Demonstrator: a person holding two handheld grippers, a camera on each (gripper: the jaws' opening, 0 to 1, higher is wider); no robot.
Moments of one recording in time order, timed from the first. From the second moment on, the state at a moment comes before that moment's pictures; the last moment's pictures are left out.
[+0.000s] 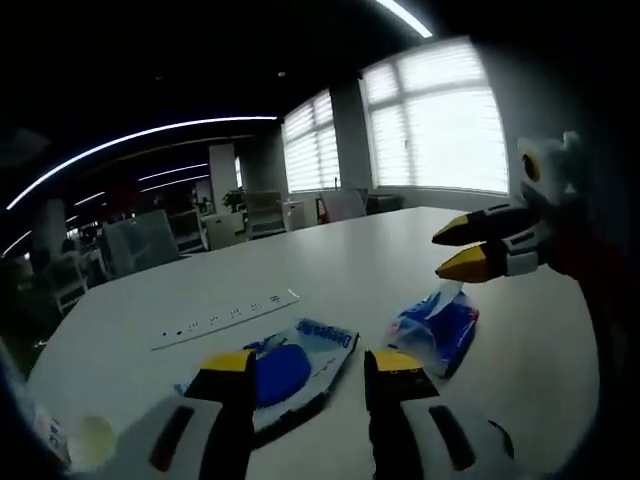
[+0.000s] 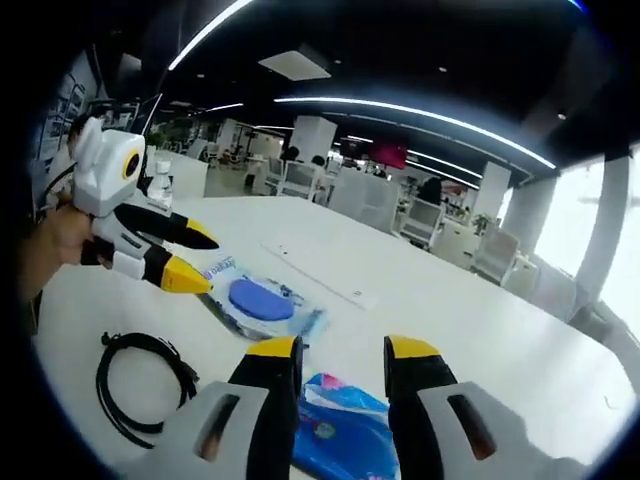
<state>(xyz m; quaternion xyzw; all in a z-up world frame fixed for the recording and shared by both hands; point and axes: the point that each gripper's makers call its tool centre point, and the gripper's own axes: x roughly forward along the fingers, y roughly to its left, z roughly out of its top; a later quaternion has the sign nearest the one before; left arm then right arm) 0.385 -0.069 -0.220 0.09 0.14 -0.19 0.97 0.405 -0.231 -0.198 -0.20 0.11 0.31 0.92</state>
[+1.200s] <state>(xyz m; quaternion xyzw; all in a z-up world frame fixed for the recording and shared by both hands) 0.386 -0.045 -0.263 0.08 0.22 -0.19 0.95 0.440 -0.178 -0.232 -0.20 0.15 0.34 0.91</state>
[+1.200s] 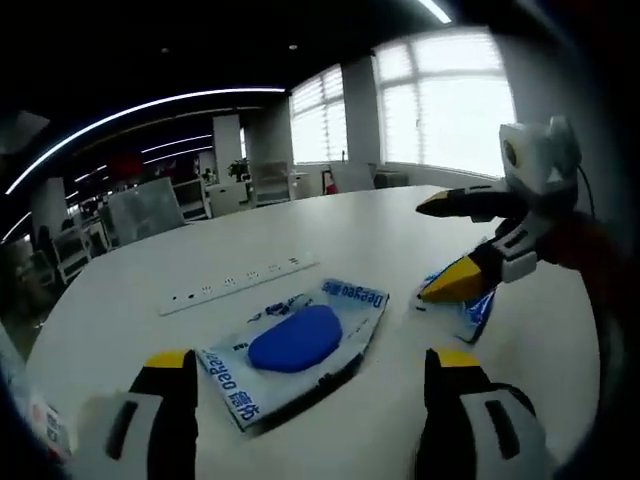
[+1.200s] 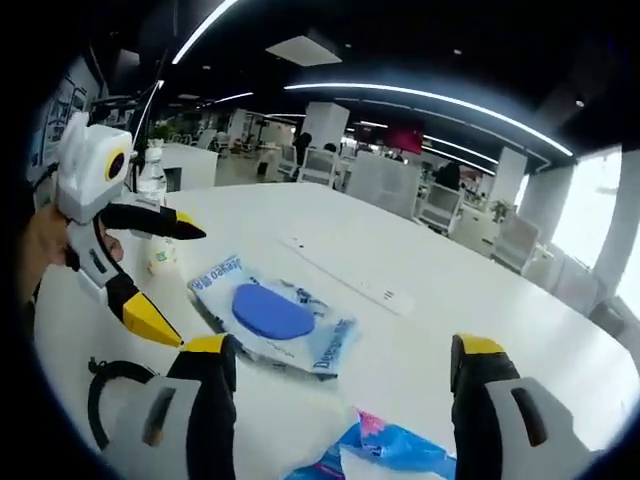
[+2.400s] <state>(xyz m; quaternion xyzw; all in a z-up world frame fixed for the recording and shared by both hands) 0.374 -0.024 -0.308 0.11 0.27 -0.17 0.94 0.459 -0.156 -0.298 -0.12 0.28 0.33 0.89</state>
